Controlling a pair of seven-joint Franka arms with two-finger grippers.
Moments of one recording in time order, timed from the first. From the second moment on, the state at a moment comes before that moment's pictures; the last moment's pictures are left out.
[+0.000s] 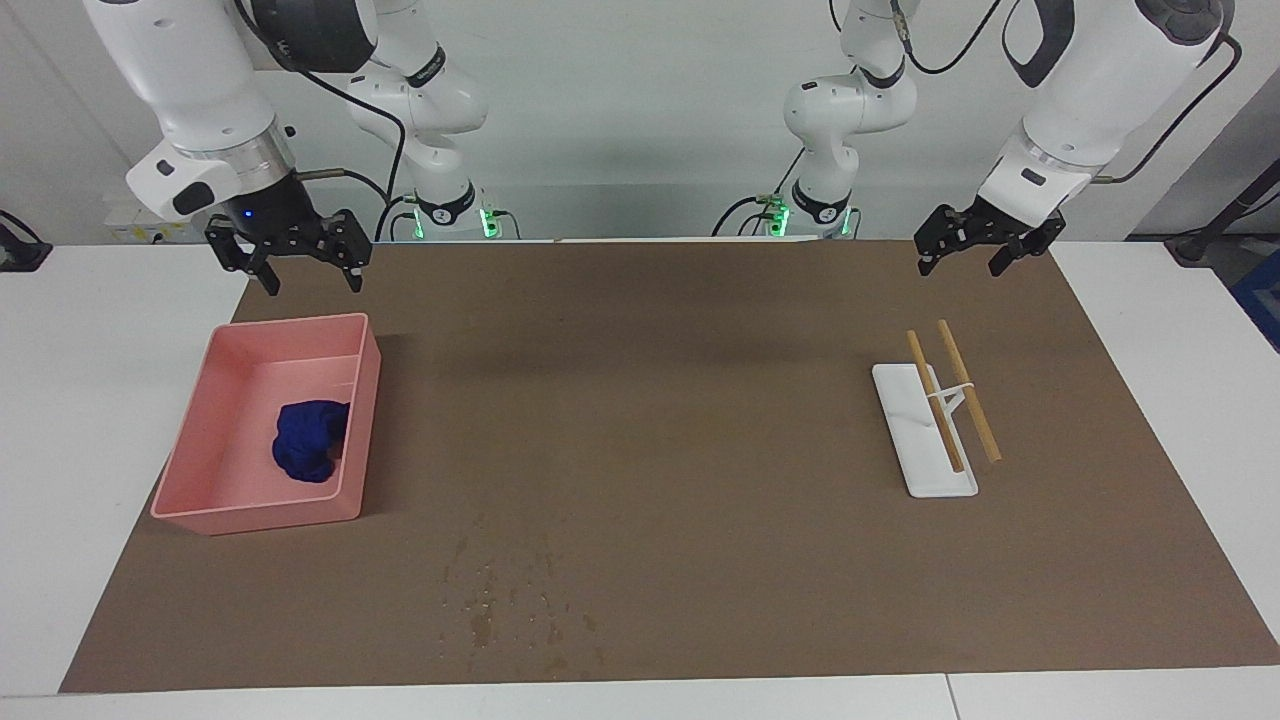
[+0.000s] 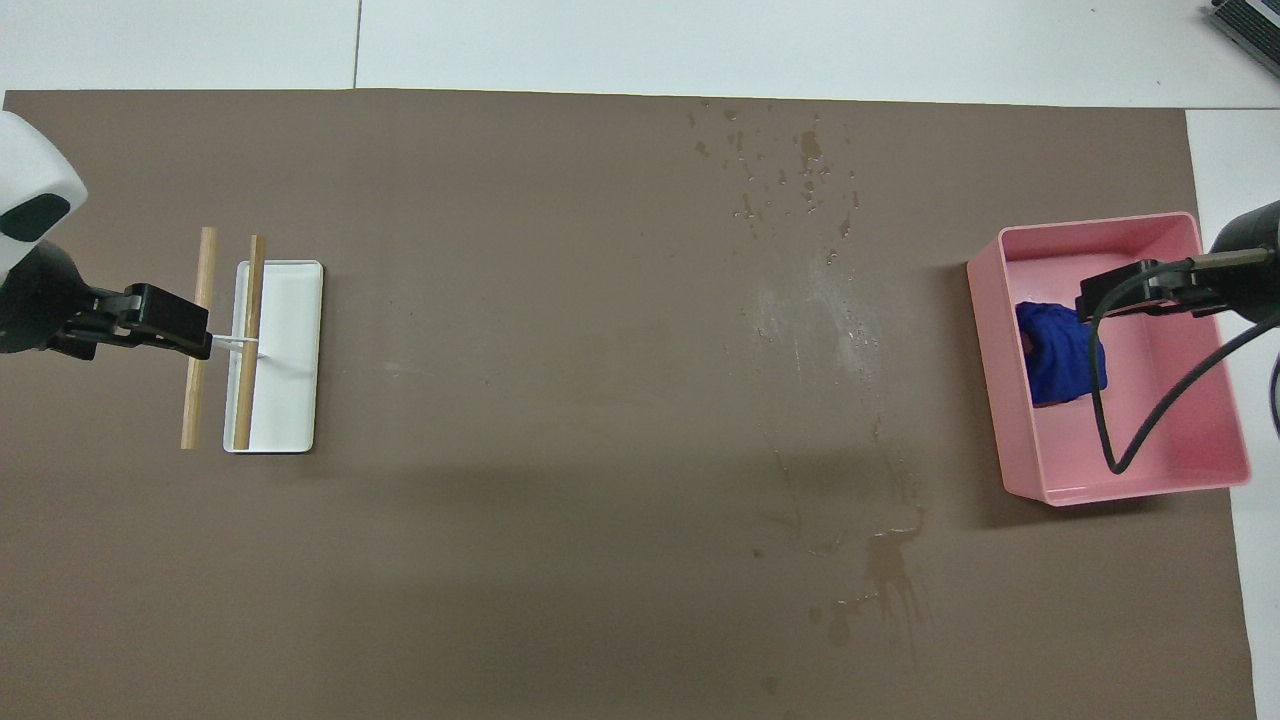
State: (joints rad) left arm 0.09 0.02 -0.19 -1.55 -0.03 1.48 -0.04; right arm 0.00 0.03 0.03 -1.55 -0.02 1.59 -0.01
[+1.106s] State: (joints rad) left arm 0.09 0.02 -0.19 -1.55 -0.03 1.48 -0.04; right arm 0.00 0.02 0.03 -1.55 -0.02 1.59 -0.01
